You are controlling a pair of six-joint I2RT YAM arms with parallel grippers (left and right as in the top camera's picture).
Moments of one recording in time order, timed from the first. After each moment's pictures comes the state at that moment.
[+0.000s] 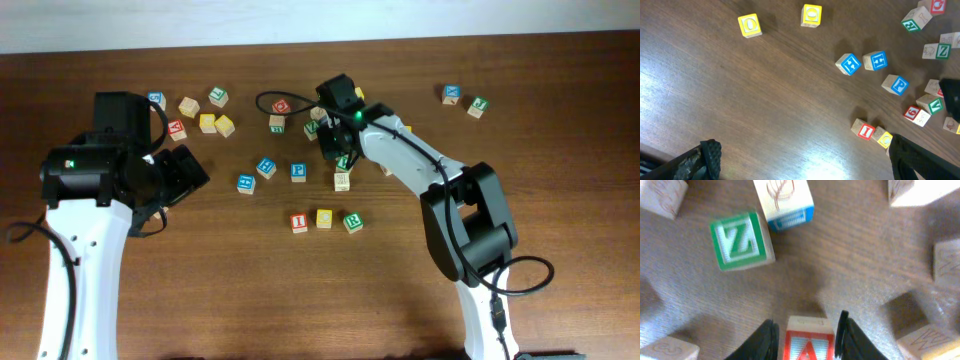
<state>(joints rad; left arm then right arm) 0.00 1.42 1.54 -1.38 -0.03 -0.60 0.47 2.23 1.75 -0.67 0.06 0.18</state>
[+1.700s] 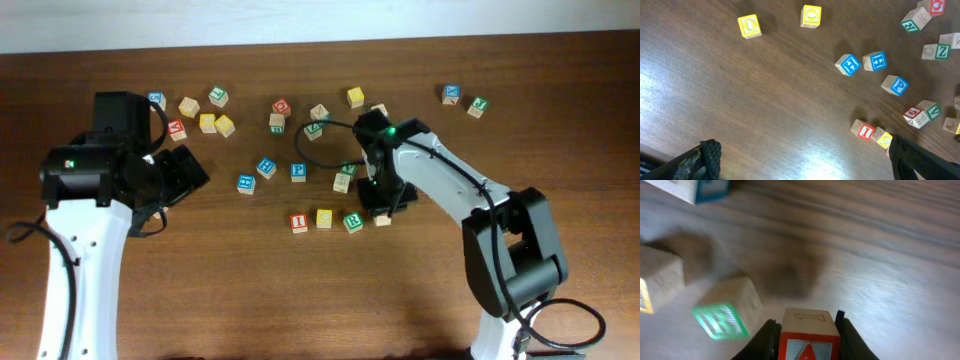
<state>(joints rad) 0.00 1.42 1.54 -1.38 -0.03 -0.60 0.41 1.97 1.40 -1.03 -0.11 0.24</state>
